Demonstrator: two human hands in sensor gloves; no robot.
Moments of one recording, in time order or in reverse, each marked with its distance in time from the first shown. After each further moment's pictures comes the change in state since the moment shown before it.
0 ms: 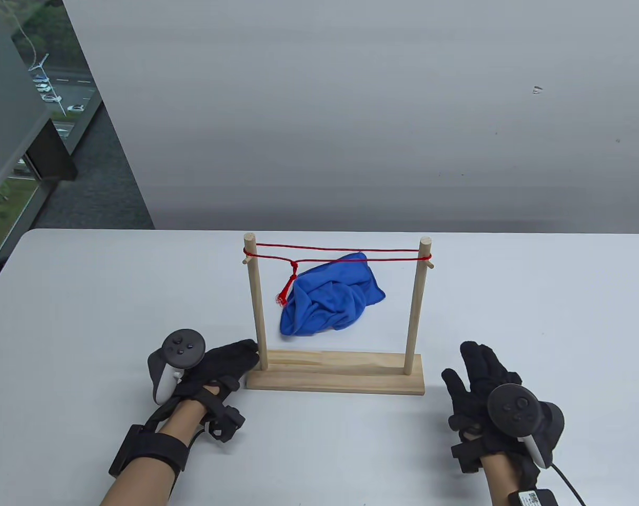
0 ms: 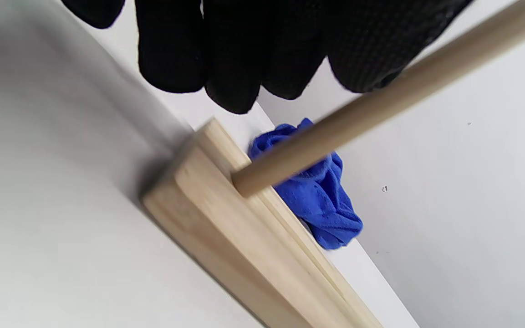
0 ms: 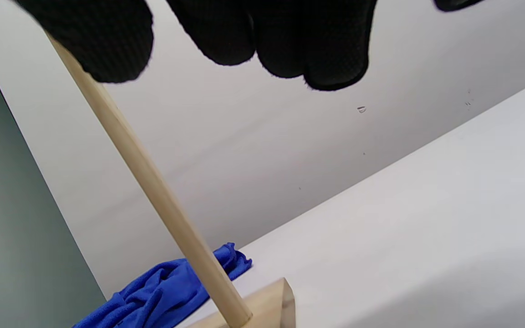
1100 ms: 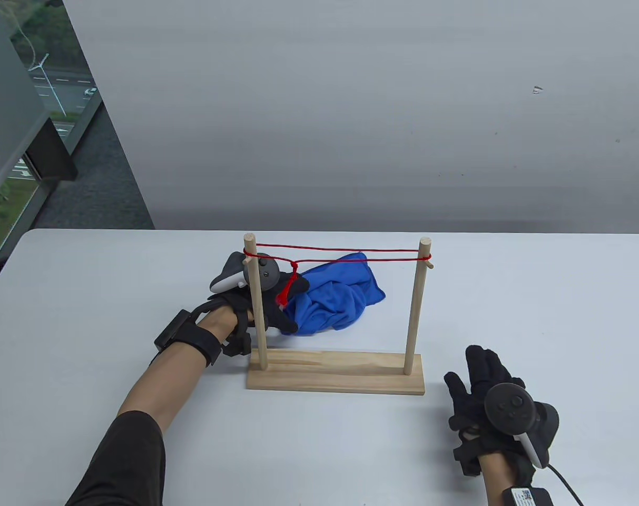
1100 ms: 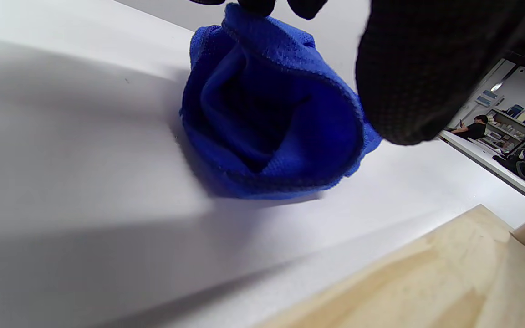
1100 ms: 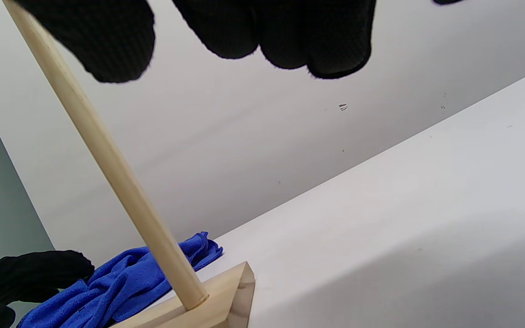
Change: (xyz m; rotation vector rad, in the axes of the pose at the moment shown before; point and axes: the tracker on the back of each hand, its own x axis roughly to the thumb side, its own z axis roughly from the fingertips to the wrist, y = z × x) left_hand 0.088 -0.039 -0.162 -0.487 -0.370 -0.554; right_hand -0.010 0.009 -0.004 0.005 0.040 0.059
